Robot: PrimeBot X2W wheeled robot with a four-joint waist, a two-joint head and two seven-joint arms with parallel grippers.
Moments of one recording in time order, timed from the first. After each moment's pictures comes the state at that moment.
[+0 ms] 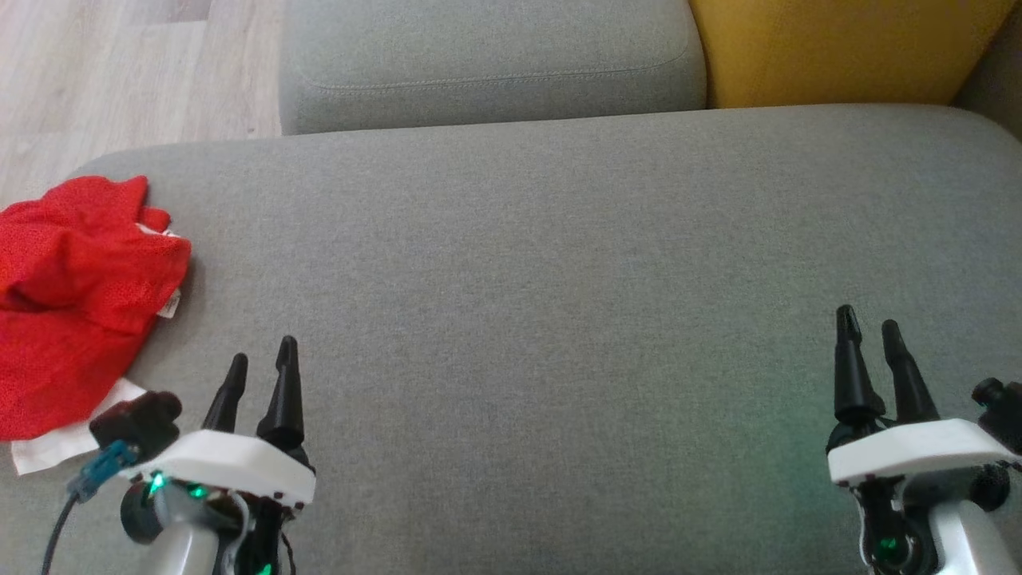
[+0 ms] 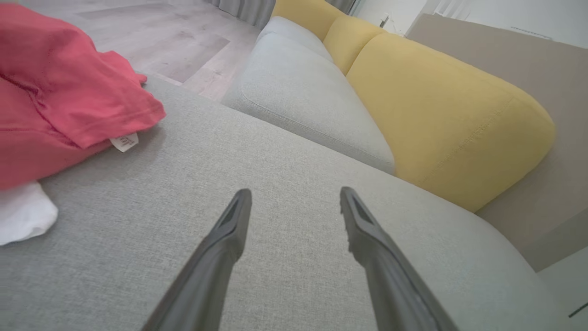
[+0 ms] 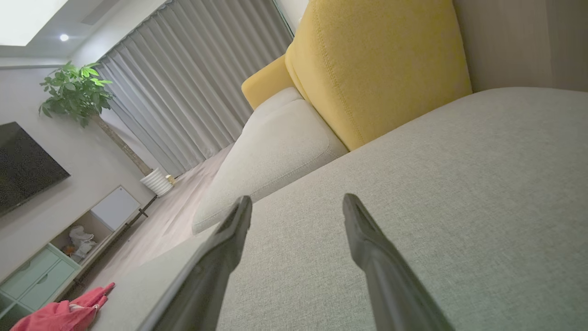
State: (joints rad) left arm -0.03 0.15 -0.19 0.18 -0.65 0.08 -0.10; right arm -0.03 -0.08 -0.03 0.20 0.60 0.12 -0.07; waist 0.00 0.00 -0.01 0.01
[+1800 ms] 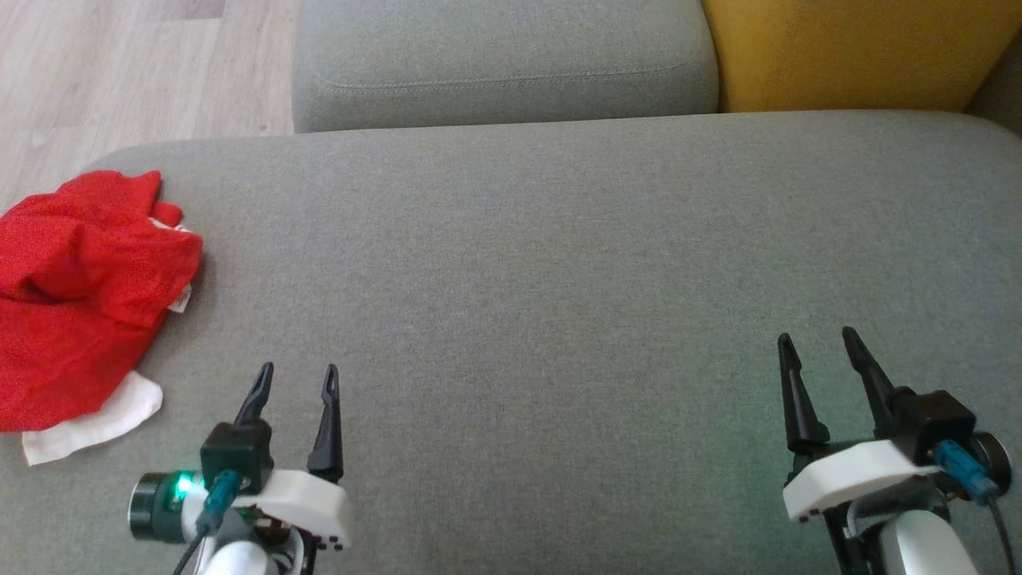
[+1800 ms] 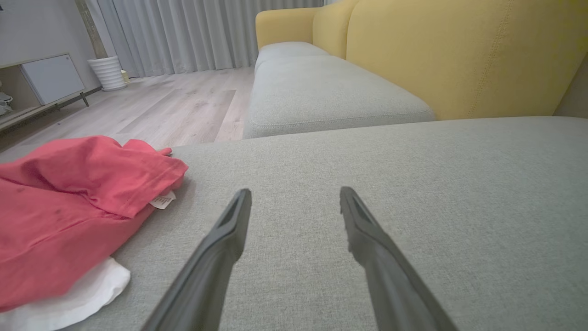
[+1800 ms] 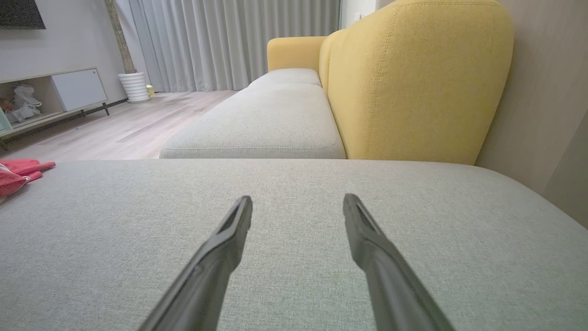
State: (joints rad) left arm -0.03 0.19 -0.33 0.26 -0.19 0.19 -0.25; right arm -0.01 -0.05 -0.01 0.20 0.05 0.12 -0.11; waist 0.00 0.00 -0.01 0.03
